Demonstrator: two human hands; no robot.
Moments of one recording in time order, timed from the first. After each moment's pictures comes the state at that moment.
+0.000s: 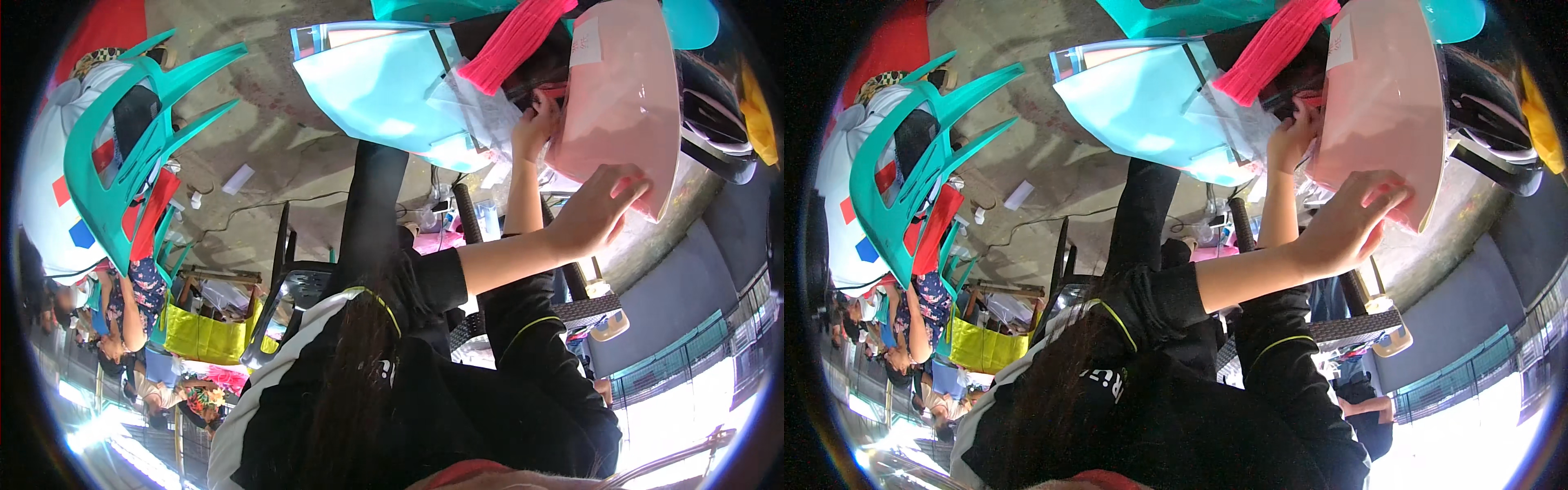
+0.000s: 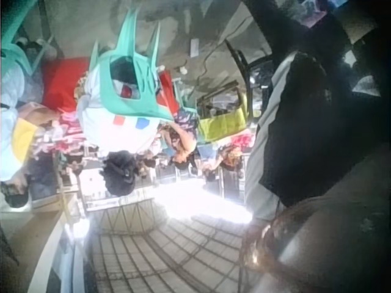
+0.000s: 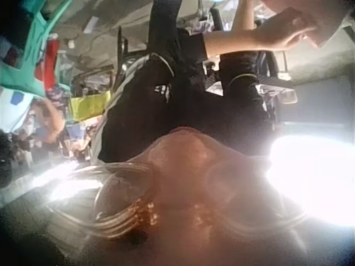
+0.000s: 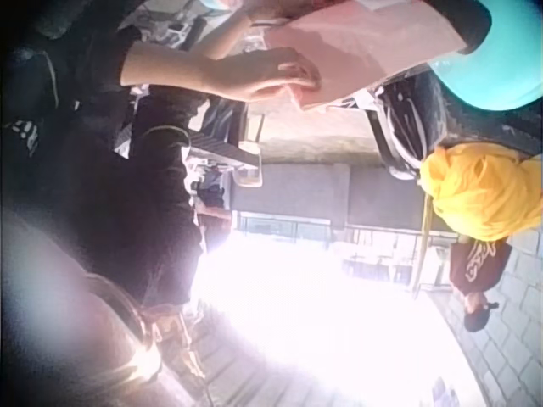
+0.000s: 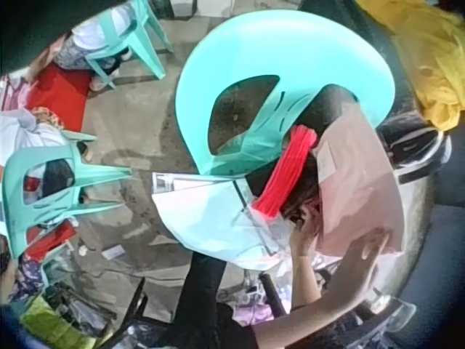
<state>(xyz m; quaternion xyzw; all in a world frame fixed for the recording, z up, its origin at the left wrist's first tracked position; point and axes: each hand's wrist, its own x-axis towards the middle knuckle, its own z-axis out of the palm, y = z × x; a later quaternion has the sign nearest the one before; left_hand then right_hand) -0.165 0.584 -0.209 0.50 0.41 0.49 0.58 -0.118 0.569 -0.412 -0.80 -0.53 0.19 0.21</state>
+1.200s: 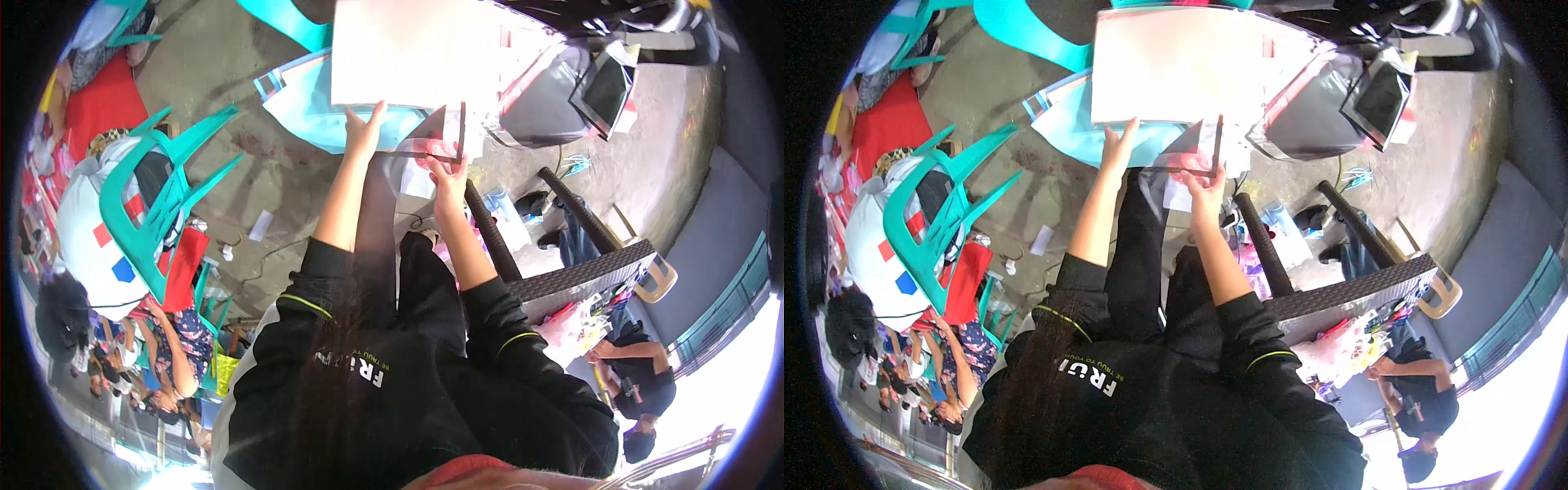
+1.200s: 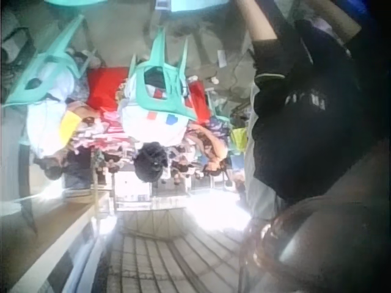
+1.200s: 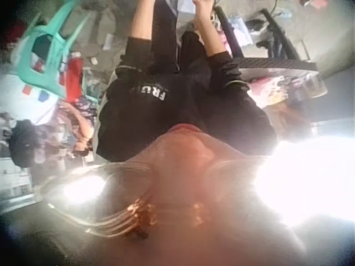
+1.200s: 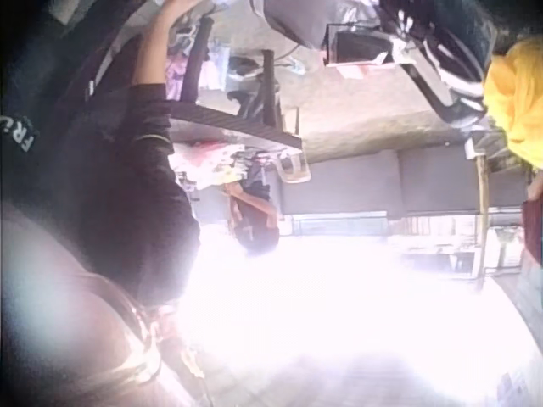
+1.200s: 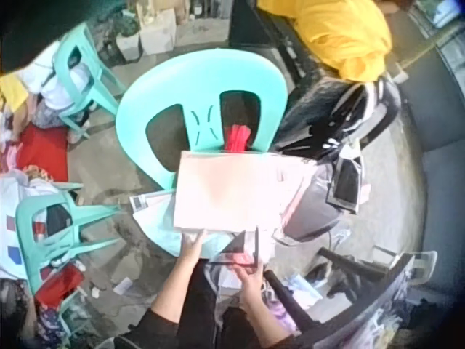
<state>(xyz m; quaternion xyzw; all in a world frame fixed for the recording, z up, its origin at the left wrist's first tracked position) -0.352 0.548 -0.392 0.35 0.73 0.14 0.57 -0.219 0.437 -0.300 -0.71 0.05 0.50 0.49</state>
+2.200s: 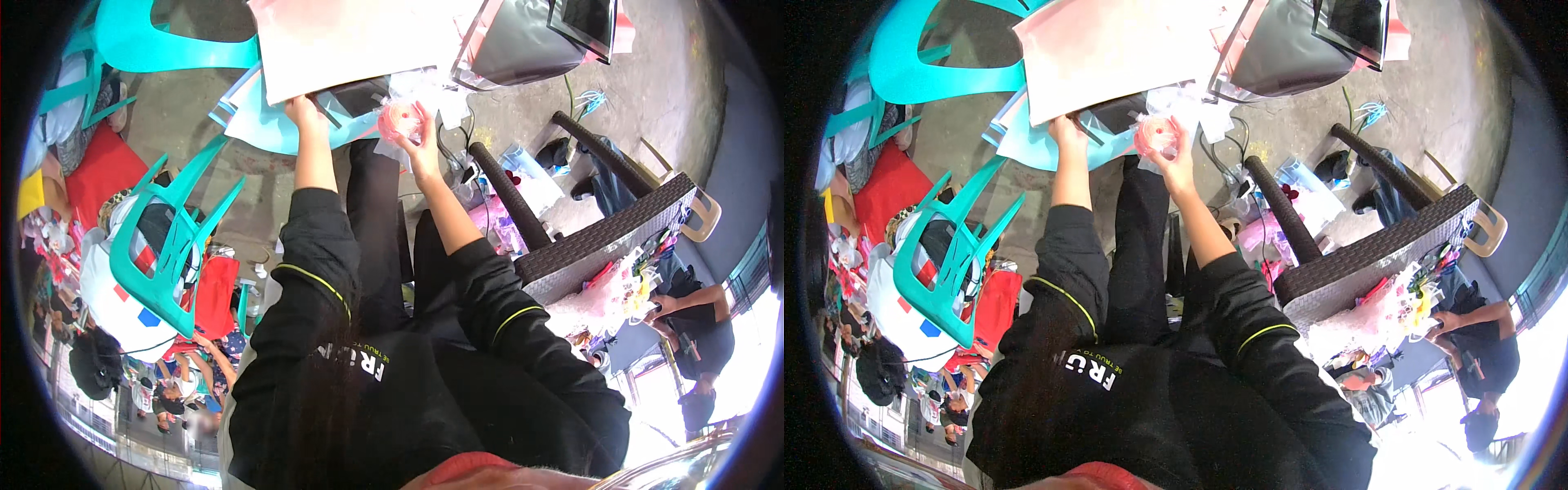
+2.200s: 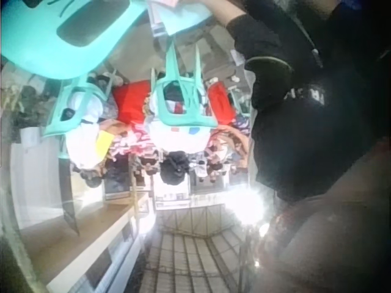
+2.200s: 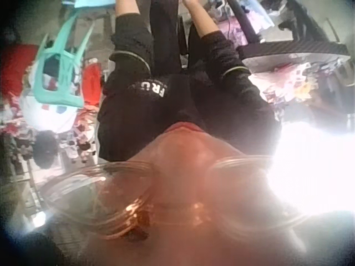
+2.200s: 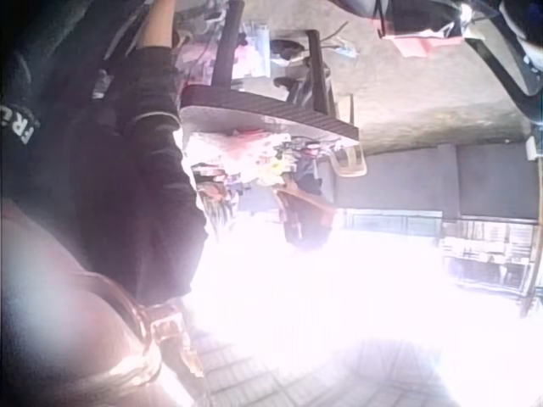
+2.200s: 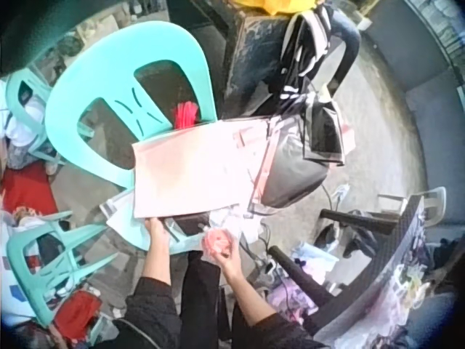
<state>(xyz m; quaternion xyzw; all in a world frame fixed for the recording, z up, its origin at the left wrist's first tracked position) -0.344 0.583 -0.470 0.11 0.61 0.50 0.61 -0.211 0.405 -0.365 -0.69 -0.08 0.48 0.54</state>
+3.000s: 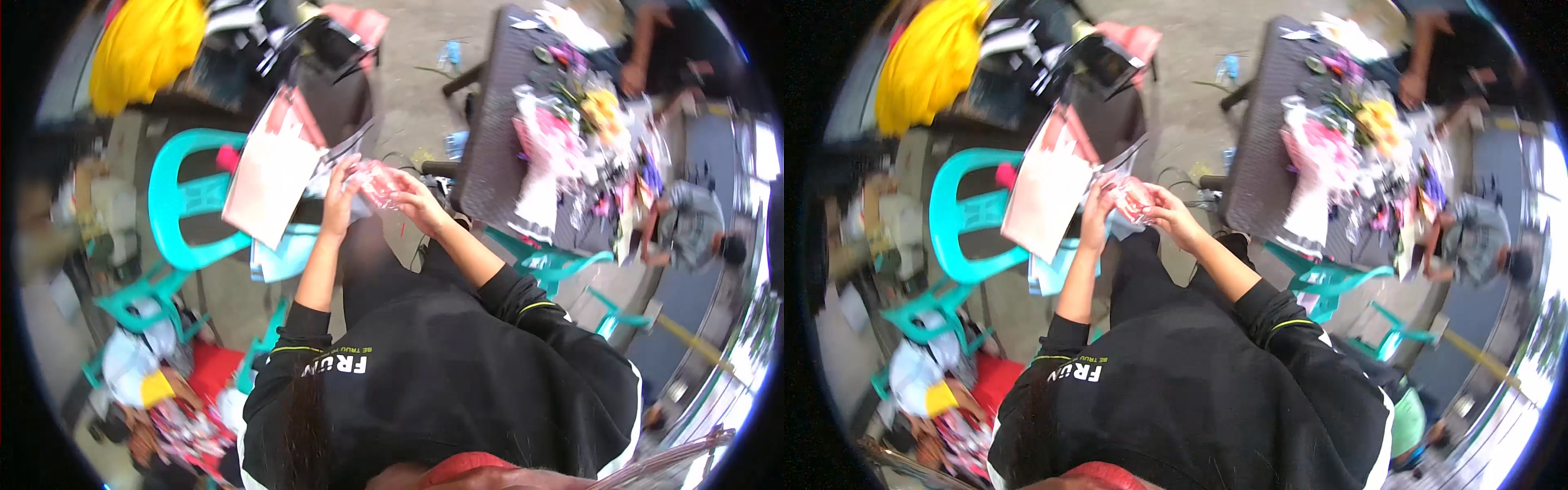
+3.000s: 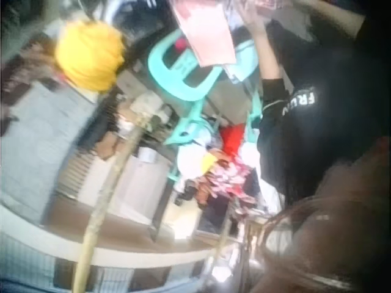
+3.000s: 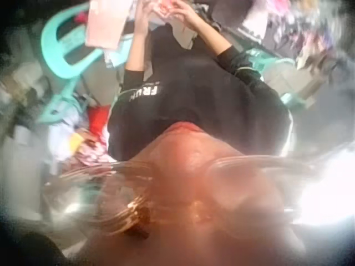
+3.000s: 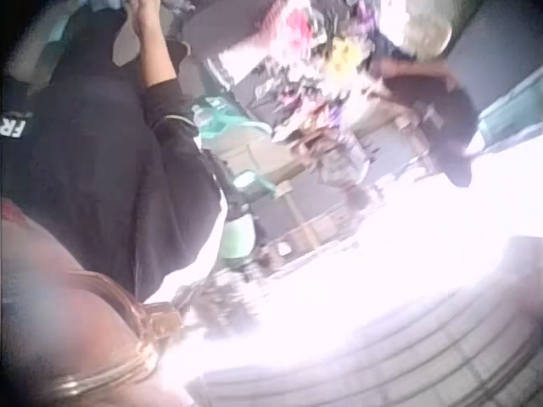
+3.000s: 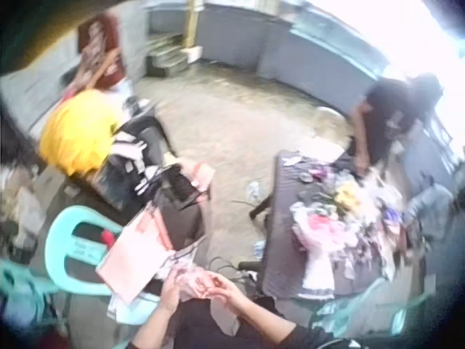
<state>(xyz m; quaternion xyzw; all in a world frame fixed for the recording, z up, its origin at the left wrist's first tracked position) -0.188 0.430 -0.083 0.58 0.13 0.00 0.81 -0.153 0.251 -0.059 -0.43 0.07 0.38 0.82</state>
